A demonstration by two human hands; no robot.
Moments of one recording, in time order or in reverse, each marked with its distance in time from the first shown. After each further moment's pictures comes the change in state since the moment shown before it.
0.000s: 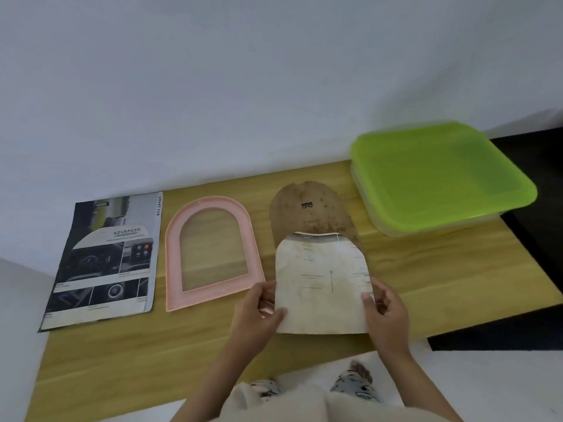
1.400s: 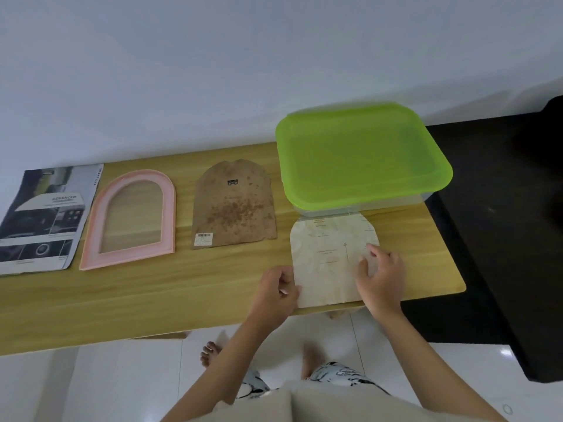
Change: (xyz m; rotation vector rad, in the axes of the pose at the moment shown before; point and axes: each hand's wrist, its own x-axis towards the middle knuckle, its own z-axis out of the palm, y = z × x) left_hand -0.001 0.047 0.253 0.195 0.043 0.015; right_hand 0.129 0.074 -0.180 -0.463 0.040 -0.287
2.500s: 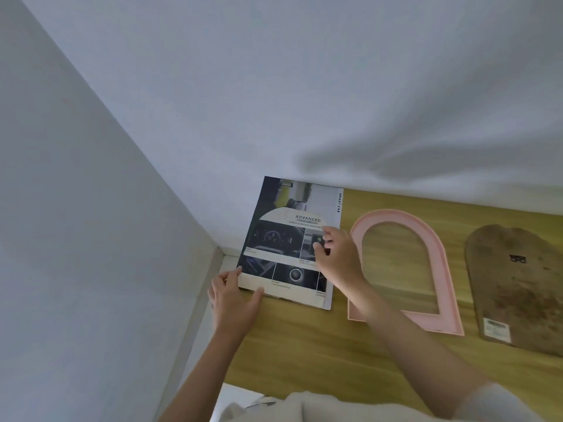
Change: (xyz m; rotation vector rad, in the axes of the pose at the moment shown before) left_hand -0.007 -0.291 -0.498 0.181 0.591 -0.438; right_hand -0.113 -0.511 0.370 0.283 -0.600 -0.271
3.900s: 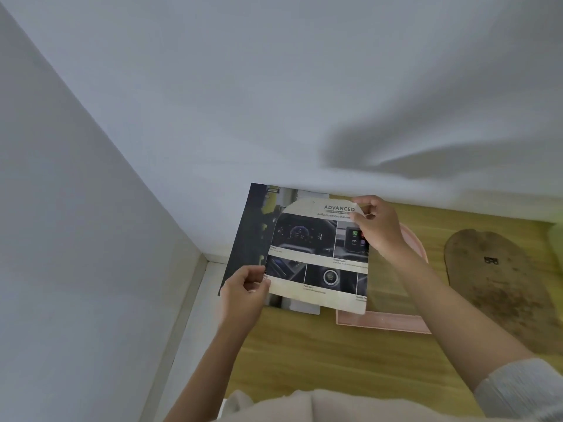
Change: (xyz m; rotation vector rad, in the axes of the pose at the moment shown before) left_hand 0.002 0.044 -0.014 -0.449 -0.142 0.069; right_hand 0.060 -0.001 -0.088 0.120 0.121 0.072
